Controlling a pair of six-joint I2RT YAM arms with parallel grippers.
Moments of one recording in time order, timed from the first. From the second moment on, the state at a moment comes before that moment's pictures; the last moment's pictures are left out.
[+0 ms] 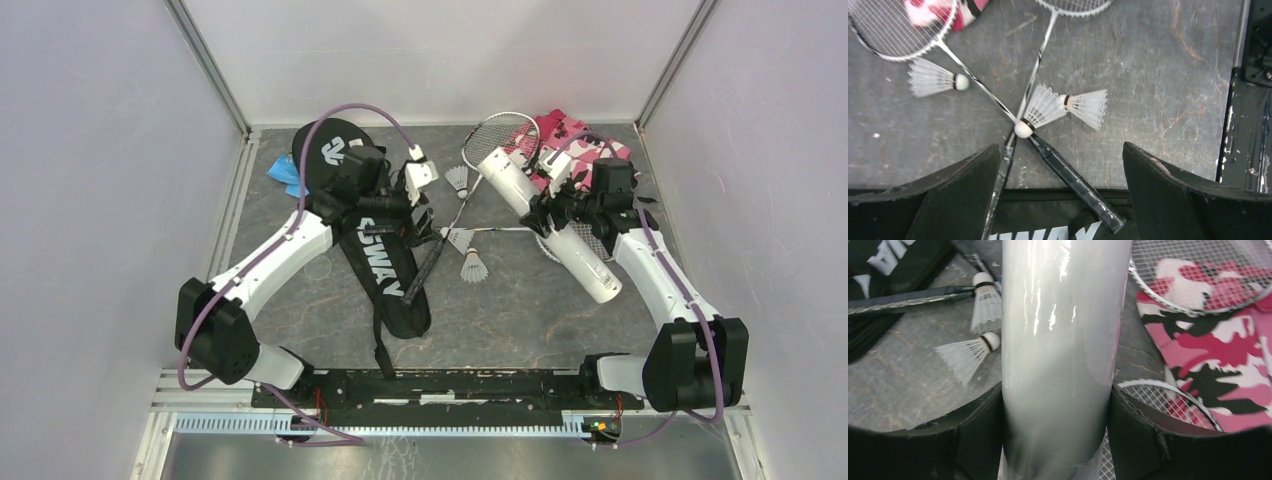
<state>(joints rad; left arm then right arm) -0.53 1.43 1.24 -0.38 0.65 0.42 0.08 1.28 0.95 -0.32 -0.69 -0.53</state>
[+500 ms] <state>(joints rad) -0.77 1.57 1.05 -0.08 0.43 0.41 -0.02 1.27 0.95 -0.28 -0.60 -0.46</state>
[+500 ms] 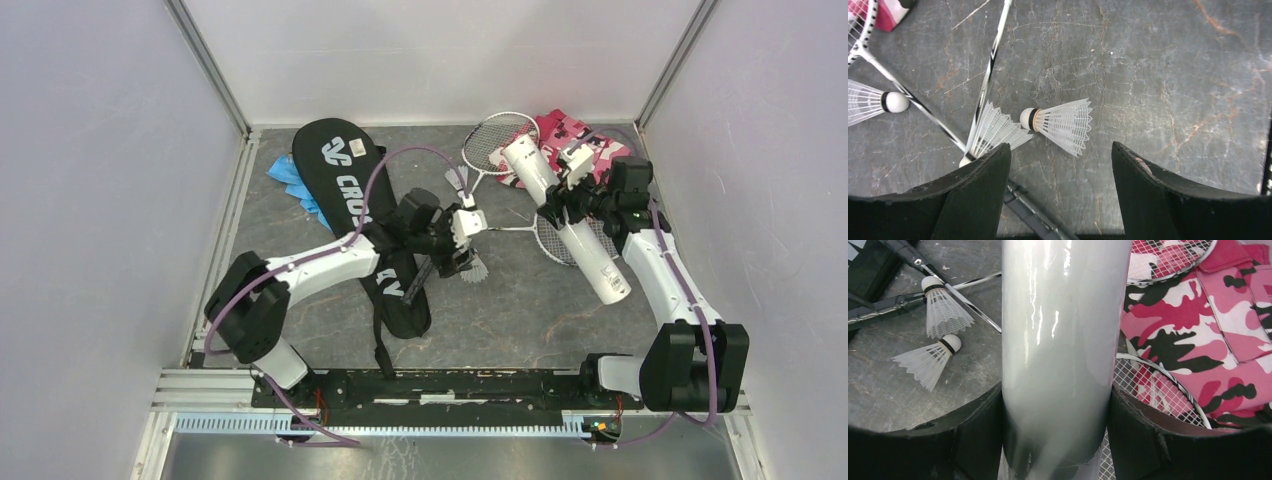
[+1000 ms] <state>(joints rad) -0.96 1.79 1.08 0.03 0.10 0.40 -0.06 1.26 0.93 -0.26 -0.62 -0.46</state>
